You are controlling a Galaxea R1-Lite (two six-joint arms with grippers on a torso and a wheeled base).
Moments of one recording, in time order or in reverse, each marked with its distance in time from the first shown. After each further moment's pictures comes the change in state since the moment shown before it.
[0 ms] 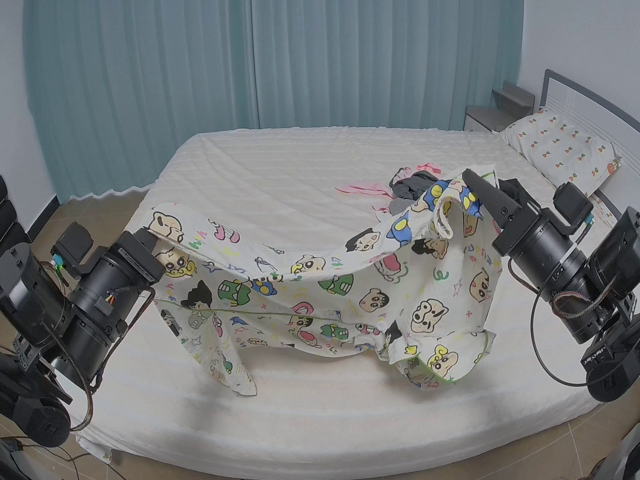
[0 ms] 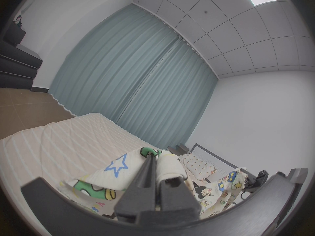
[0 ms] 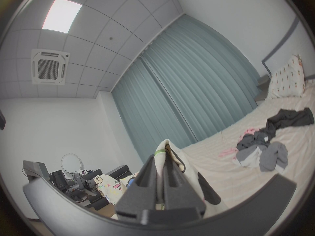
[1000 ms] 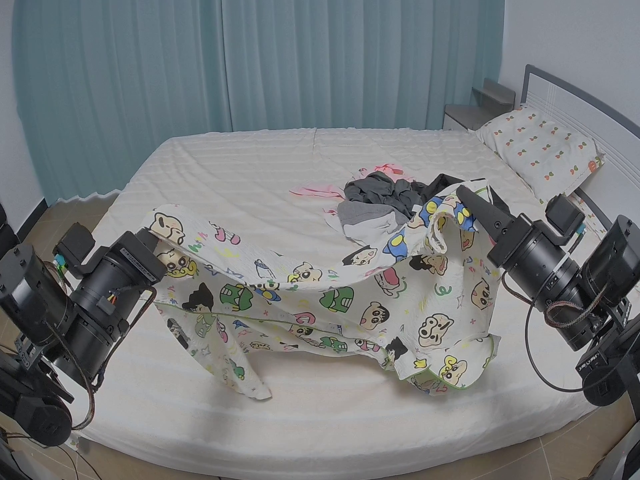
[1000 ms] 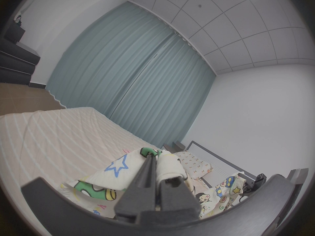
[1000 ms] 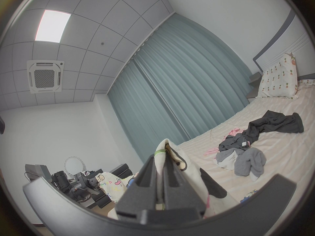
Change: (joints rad) left arm 0.013 0.013 -0.002 -0.001 0.001 -0.027; right arm -0.015 0.036 0.043 0.000 0.010 0.108
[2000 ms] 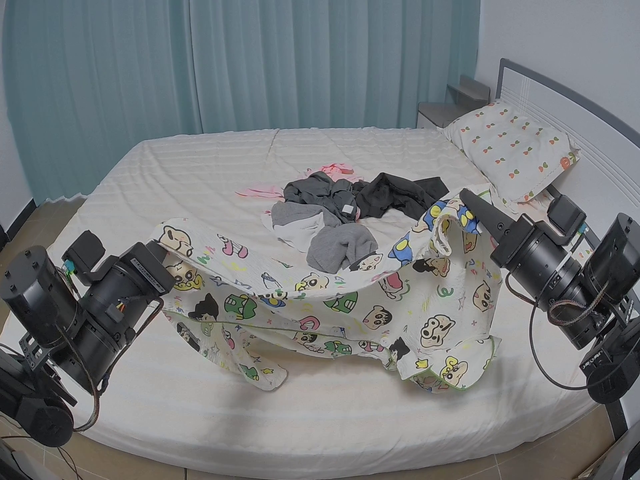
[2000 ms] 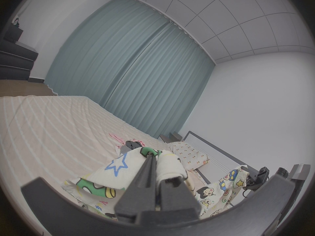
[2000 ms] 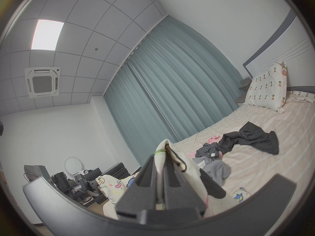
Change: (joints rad) left arm -0.014 0.006 0.000 0.067 -0.003 -0.002; right arm -0.015 -0.017 0.001 0.050 0.002 0.007
